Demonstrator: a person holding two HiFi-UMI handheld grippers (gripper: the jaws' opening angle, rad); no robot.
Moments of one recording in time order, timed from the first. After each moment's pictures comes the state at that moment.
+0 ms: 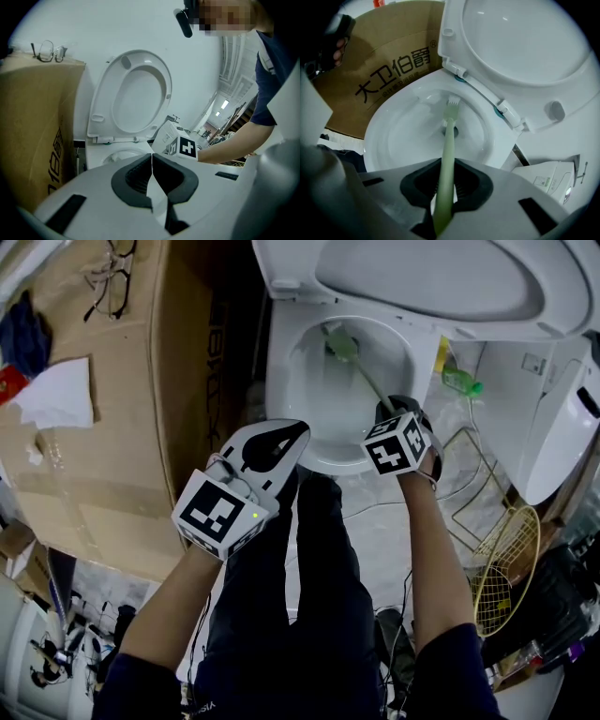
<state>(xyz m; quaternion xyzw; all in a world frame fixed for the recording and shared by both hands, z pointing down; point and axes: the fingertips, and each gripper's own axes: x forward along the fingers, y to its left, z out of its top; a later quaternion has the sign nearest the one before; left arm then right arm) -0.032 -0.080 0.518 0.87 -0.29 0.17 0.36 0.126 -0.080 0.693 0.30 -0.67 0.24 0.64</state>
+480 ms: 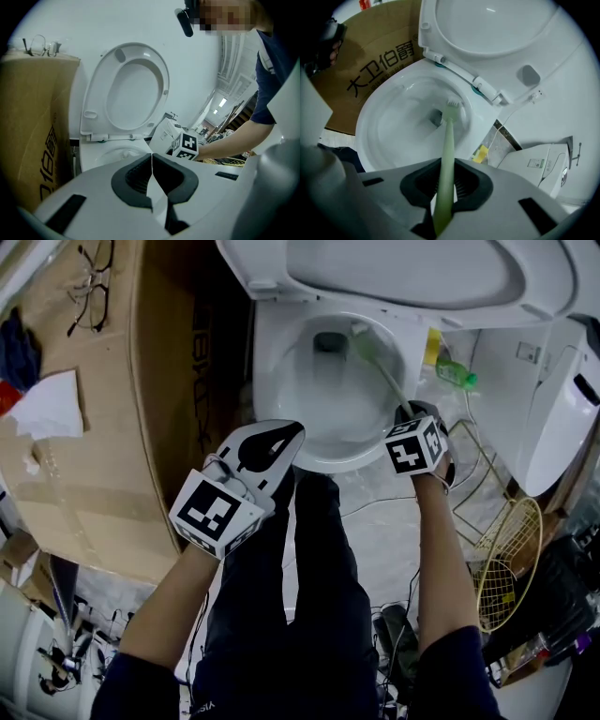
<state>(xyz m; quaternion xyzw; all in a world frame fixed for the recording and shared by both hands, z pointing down) -0.014 -0.075 0.525 0.87 -0.27 0.19 0.36 0.196 -0.067 0.690 0.34 -0.63 0.26 0.65</state>
